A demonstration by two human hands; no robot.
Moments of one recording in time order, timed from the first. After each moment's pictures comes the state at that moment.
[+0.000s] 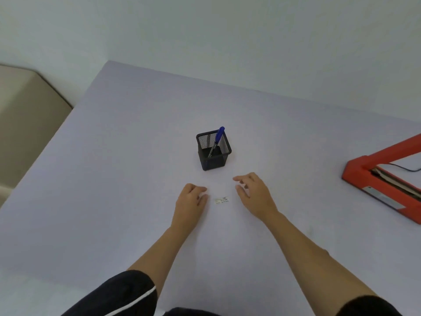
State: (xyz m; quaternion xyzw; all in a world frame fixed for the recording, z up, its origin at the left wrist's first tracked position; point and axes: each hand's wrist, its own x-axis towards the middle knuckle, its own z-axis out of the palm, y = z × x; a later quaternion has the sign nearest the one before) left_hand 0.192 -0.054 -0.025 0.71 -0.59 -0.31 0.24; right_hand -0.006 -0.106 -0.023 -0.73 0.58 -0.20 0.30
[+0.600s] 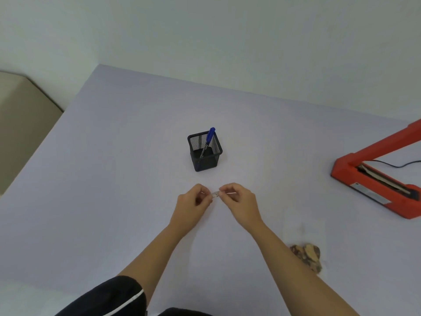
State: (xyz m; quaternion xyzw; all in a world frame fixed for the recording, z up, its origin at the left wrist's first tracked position) left_hand 0.172 -0.052 0.001 0.66 -0.53 -0.44 0.30; right_hand 0.015 -0.072 0.006 -0.53 0.61 -0.31 0.50
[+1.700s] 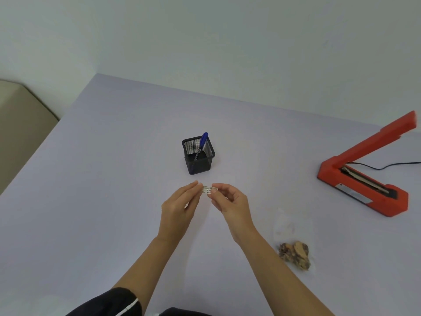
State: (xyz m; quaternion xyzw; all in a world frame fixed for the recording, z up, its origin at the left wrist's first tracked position) left_hand 0.172 -0.032 0.029 0.59 -0.67 -0.13 0.44; right_hand 0.035 -0.048 0.060 -0.33 0.57 -0.43 0.62
